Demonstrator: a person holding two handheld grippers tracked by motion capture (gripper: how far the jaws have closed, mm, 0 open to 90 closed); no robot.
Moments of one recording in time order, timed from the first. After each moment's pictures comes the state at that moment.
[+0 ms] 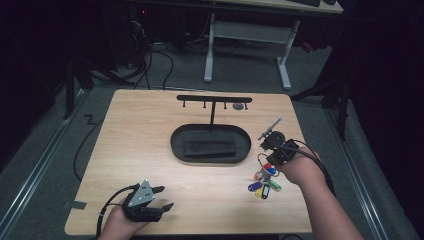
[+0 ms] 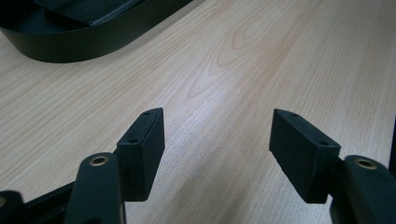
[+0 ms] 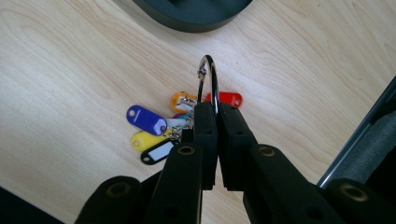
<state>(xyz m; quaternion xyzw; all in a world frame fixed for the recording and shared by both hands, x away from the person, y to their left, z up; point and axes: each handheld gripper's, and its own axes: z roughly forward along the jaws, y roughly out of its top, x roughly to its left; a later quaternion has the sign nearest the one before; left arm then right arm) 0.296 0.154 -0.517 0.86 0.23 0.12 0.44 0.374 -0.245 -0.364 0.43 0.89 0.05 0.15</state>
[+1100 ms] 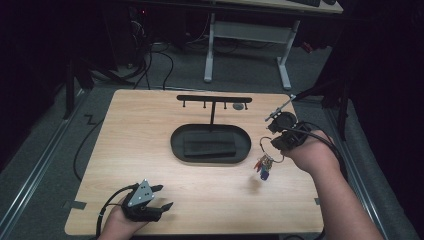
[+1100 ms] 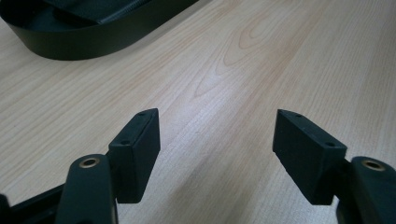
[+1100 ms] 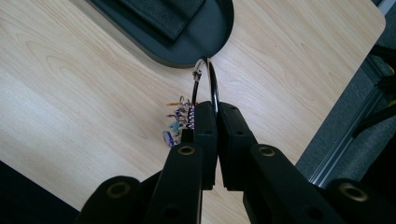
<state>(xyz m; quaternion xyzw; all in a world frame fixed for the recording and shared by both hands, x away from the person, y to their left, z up) 0.297 0.155 -0.517 0.86 0.24 0.13 0.44 0.372 -0.242 -0.295 0.43 0.88 0.09 0.17</state>
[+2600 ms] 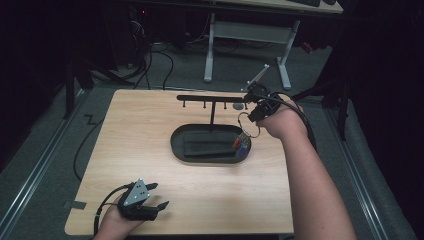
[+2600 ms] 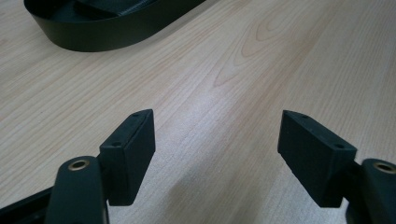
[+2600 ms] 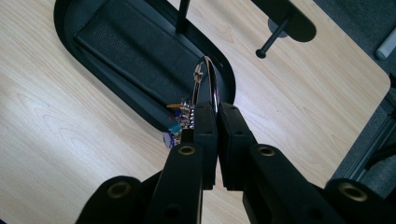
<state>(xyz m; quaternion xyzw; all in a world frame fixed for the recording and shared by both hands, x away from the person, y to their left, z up) 0.300 0.167 -0.521 0.86 0.24 0.14 0.43 0.448 -0.199 -0.283 0.42 0.88 0.12 0.16</state>
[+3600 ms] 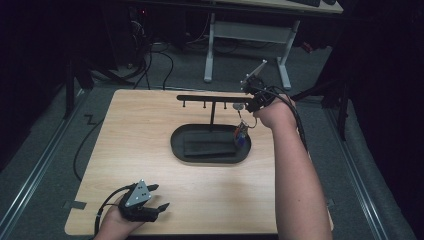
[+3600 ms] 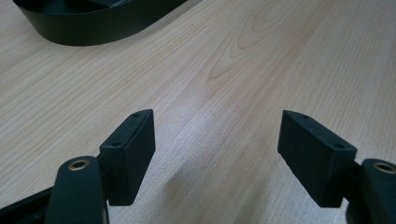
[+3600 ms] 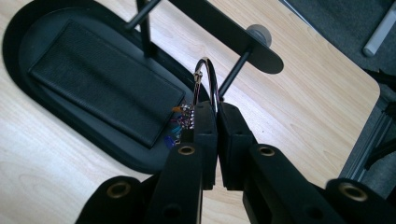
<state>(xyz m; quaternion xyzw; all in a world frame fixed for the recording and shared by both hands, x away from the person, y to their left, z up) 0.300 0.165 -0.524 0.86 0.23 0.14 0.42 0.496 -0.208 -0.306 0.46 0.86 0.13 0.18</state>
